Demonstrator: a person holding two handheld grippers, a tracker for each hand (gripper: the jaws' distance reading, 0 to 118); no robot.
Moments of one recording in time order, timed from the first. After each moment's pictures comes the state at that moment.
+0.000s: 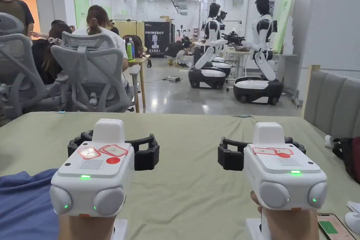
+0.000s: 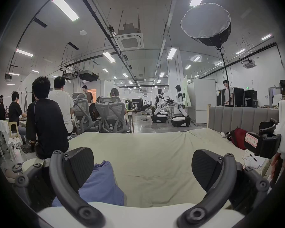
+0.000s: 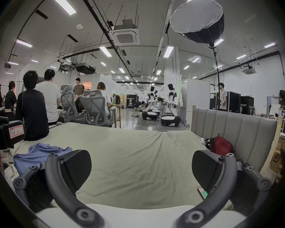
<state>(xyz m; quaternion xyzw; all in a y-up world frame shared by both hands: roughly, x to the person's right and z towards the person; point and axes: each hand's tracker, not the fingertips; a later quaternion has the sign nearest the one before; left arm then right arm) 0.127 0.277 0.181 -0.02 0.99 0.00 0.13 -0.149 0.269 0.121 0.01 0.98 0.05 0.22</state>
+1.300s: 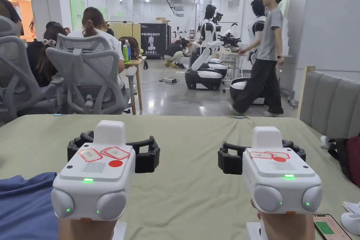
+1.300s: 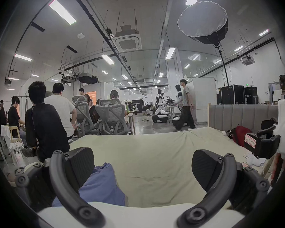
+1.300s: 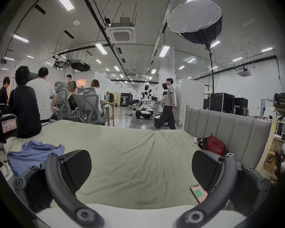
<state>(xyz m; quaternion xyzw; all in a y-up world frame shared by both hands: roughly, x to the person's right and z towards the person) 0.116 0.279 0.179 -0.04 0.99 0.00 0.13 -0.150 0.265 0.123 0.03 0.97 0.06 0.25</state>
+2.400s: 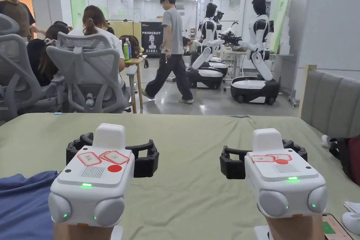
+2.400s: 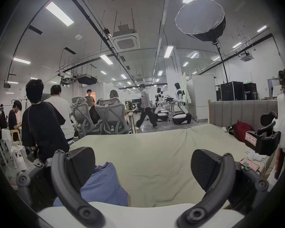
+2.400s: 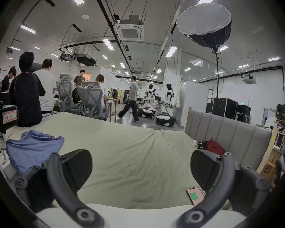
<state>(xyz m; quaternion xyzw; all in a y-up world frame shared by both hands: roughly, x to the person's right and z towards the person) 0.120 0.273 0.178 -0.05 0.99 0.00 0.13 -0.155 0.261 0.121 0.06 0.97 0.07 0.23</state>
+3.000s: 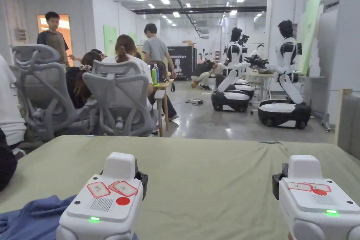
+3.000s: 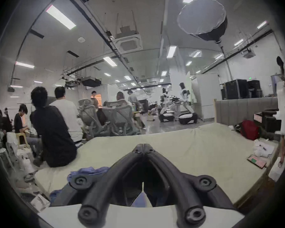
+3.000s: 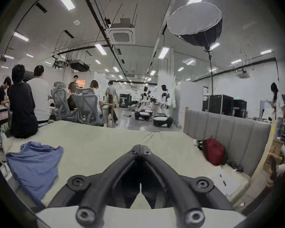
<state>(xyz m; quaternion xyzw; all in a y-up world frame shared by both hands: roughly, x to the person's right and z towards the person) 0.173 0.279 0.187 -0.07 0.99 -0.01 0.08 -0.145 0.282 0.146 0.03 0.97 0.06 0.25</state>
